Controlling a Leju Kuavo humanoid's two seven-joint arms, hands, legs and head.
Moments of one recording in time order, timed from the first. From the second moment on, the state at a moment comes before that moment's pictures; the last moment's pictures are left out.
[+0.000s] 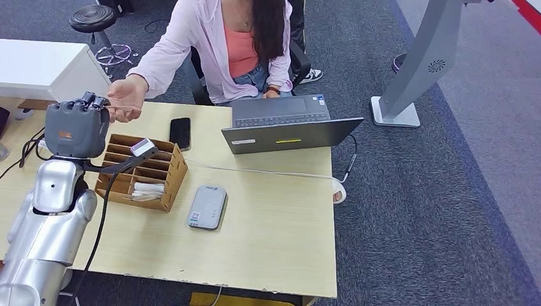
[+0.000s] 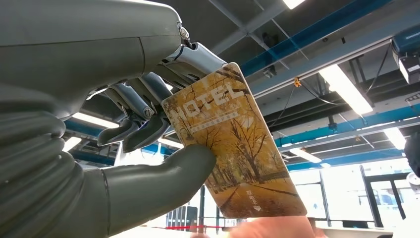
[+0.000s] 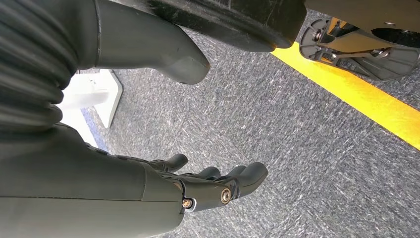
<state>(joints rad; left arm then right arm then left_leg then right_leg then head) -0.71 0.13 -0.30 -0.98 -1.52 0.59 -0.02 -0.05 0.08 0.29 -0.17 0.23 -0.23 0.13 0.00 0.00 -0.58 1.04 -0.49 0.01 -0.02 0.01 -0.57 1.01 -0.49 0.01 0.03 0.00</state>
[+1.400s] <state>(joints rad) 0.02 0.15 -0.27 -1.55 -1.34 0.32 -0.05 -0.03 0.10 0.21 -0.17 0.15 -0.28 0.12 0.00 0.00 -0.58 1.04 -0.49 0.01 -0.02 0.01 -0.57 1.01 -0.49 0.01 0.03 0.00</state>
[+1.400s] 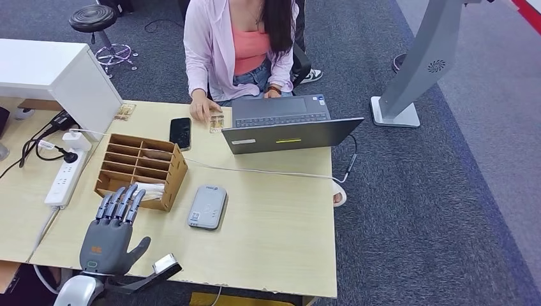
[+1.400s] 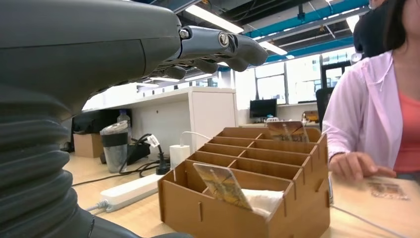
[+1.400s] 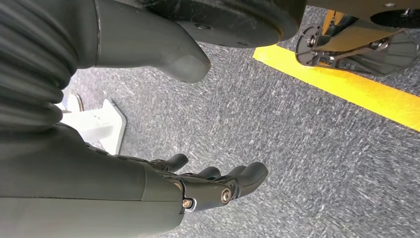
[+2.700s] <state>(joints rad) -0.25 0.19 -0.23 -1.30 -1.27 0.15 0.02 -0.03 0.10 0.21 -0.17 0.21 -0.25 0.14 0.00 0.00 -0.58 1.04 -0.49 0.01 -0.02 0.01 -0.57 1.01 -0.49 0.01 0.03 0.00</state>
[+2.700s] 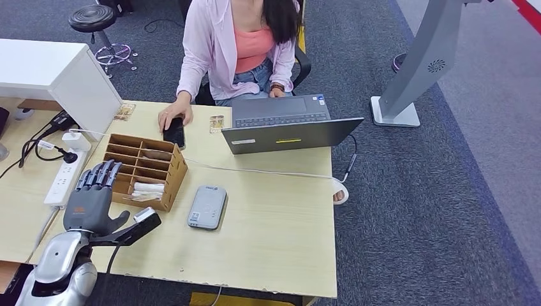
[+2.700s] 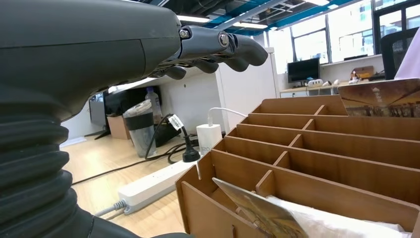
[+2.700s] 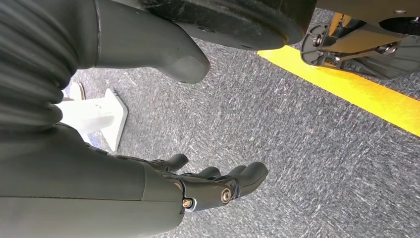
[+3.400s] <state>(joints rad) -0.28 0.18 -0.23 -1.22 -1.29 0.12 0.03 -0.04 0.09 0.21 -0.17 0.22 -0.24 0.14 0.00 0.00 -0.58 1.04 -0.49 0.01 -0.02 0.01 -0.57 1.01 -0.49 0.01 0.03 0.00</state>
